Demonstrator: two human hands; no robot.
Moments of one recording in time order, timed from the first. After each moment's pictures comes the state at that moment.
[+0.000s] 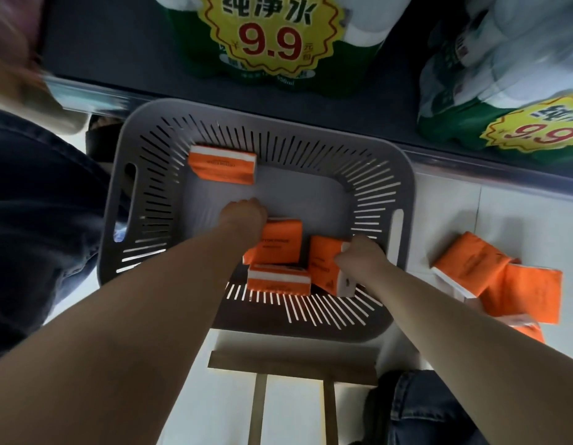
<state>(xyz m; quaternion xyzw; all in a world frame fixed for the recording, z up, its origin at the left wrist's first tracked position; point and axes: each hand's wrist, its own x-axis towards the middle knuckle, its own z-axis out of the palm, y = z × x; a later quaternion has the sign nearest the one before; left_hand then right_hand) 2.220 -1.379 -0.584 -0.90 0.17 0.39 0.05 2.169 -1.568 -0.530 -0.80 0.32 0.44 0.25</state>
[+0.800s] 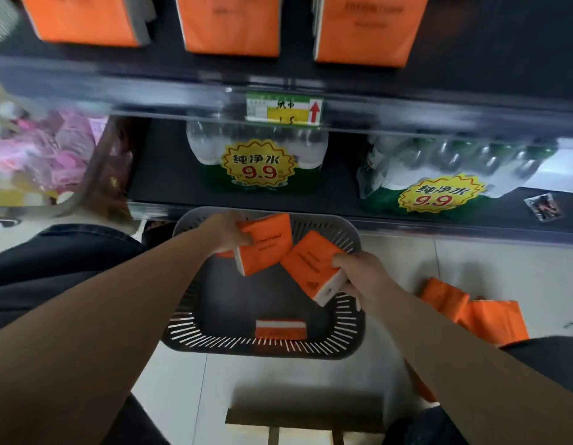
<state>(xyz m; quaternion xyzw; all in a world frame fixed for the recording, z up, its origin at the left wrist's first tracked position) 2.271 -1.349 -0.404 -0.90 -0.01 0.36 -0.23 2.182 -1.574 -0.401 -0.66 0.42 0.24 0.58</state>
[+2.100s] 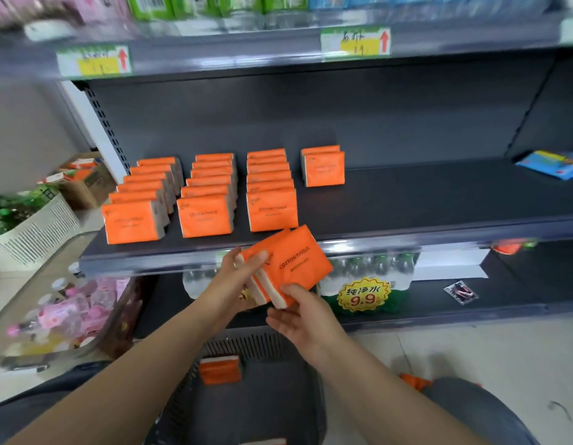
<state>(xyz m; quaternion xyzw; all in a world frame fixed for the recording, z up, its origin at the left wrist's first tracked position) 2.209 -1.442 -0.195 -0.66 -0.04 0.22 -0.72 2.152 -1.574 -0.219 -0.42 0.23 0.11 0.87</state>
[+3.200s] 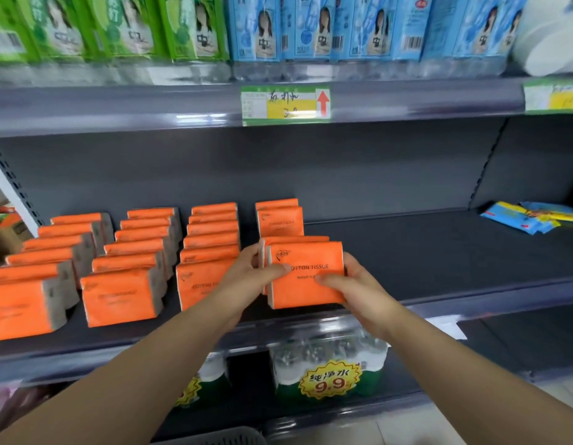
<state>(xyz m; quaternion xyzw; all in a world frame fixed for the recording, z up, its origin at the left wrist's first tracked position) 2.343 -1.587 -0.155 -0.73 0.09 0.16 -0.66 2.286 -1.778 -0.173 -0.69 0.07 0.00 0.72</state>
